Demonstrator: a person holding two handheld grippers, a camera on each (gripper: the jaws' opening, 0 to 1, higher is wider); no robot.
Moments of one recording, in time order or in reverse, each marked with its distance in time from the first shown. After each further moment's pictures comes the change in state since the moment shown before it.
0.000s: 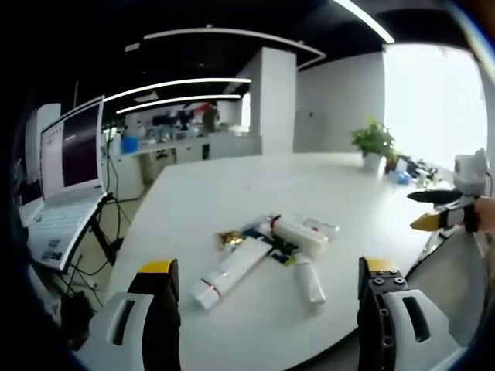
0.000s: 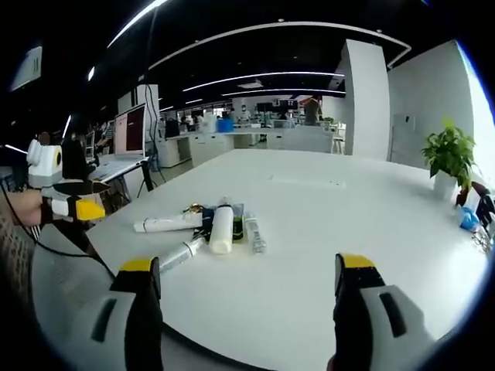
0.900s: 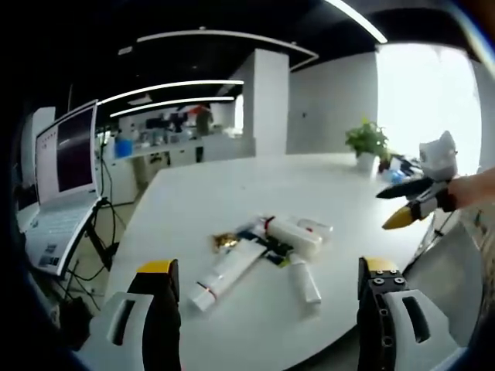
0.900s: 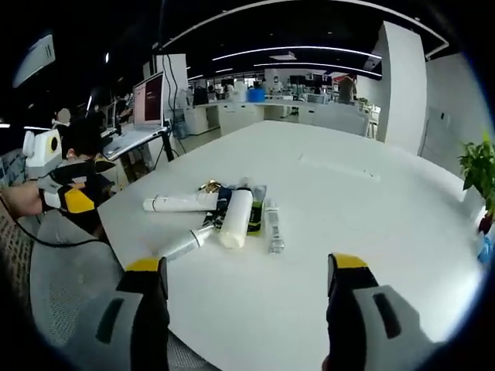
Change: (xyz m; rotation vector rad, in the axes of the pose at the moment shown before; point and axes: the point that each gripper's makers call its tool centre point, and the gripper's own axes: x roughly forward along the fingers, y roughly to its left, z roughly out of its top) left arm 0.002 -0.006 0.001 0.021 -0.007 -0.035; right arm 0.060 0.007 0.000 -0.082 0.189 0.184
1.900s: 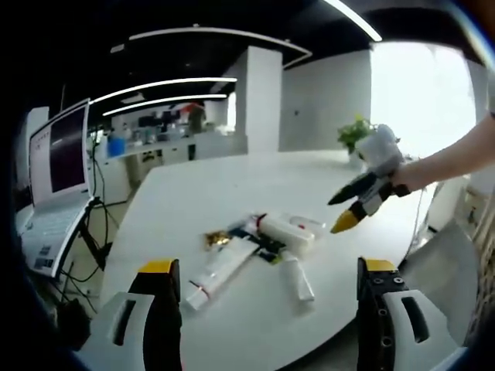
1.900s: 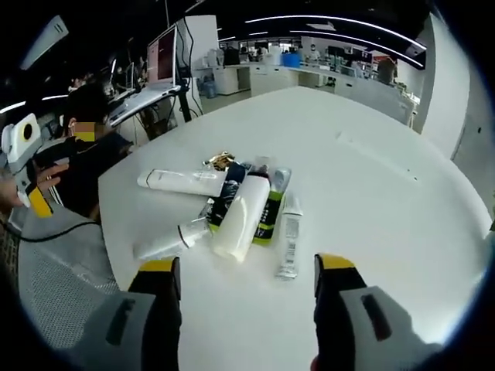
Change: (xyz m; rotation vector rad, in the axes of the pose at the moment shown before) left arm 0.000 -0.009 -0.003 0.001 0.018 -0.045; right arm 0.083 0.001 0.004 -0.123 0.214 0.163
